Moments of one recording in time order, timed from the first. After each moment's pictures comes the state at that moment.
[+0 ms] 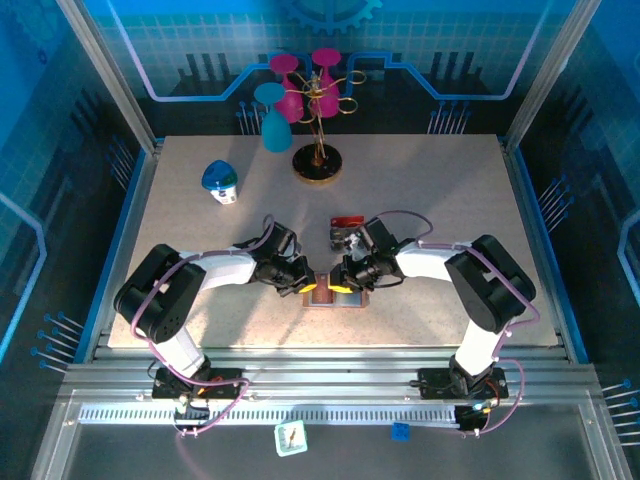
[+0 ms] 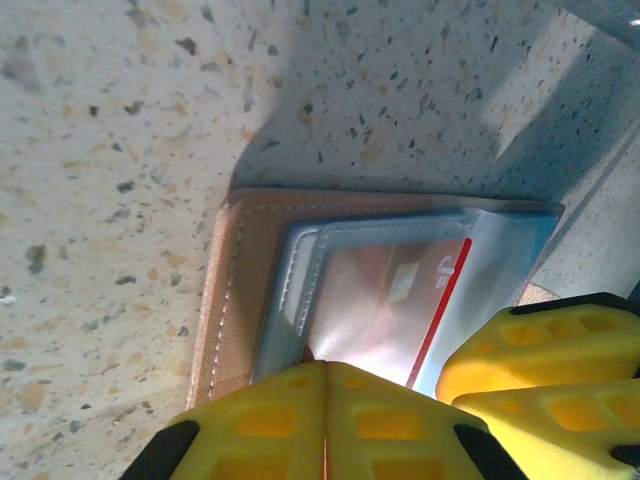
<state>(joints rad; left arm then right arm) -0.51 1.68 0.77 -0.16 0.51 -0.98 0.58 1.75 0.85 -0.16 -0.68 0.80</state>
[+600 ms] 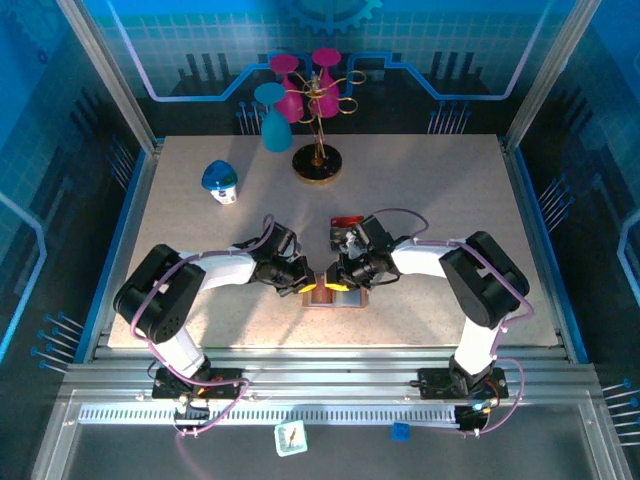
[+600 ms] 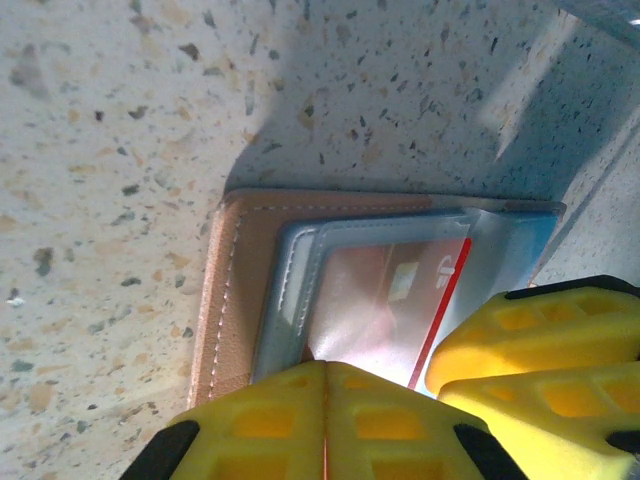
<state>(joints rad) -0.51 1.67 0.77 -0.16 0.51 -0.97 0.59 1.80 0.89 -0.16 -0.68 0.80</state>
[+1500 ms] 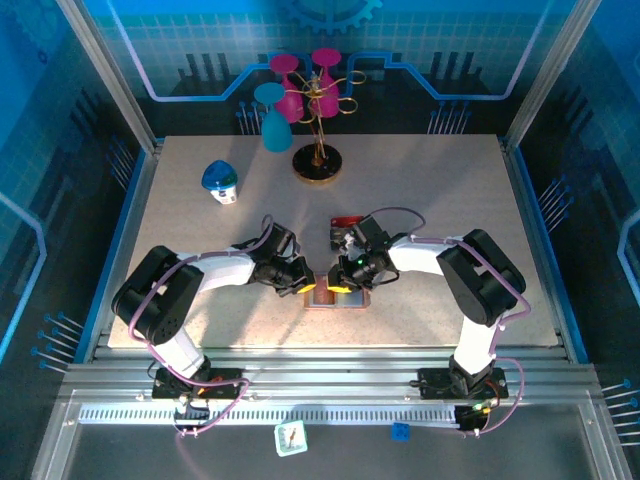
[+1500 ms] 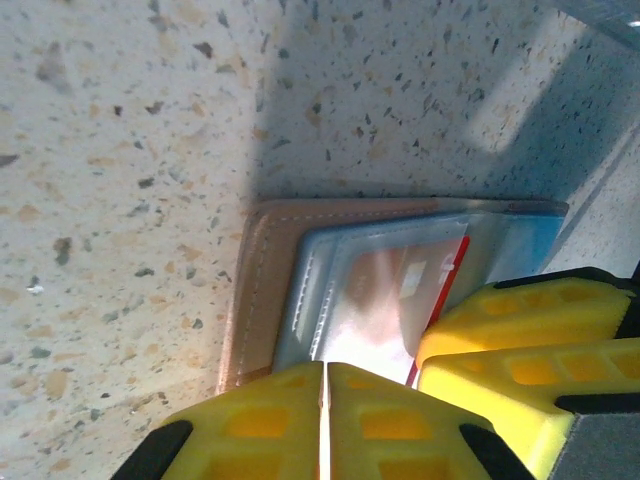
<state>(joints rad) -0.51 1.66 0.76 -0.17 0.50 -0.97 0.59 1.82 0.93 -0.27 -0.63 0.72</state>
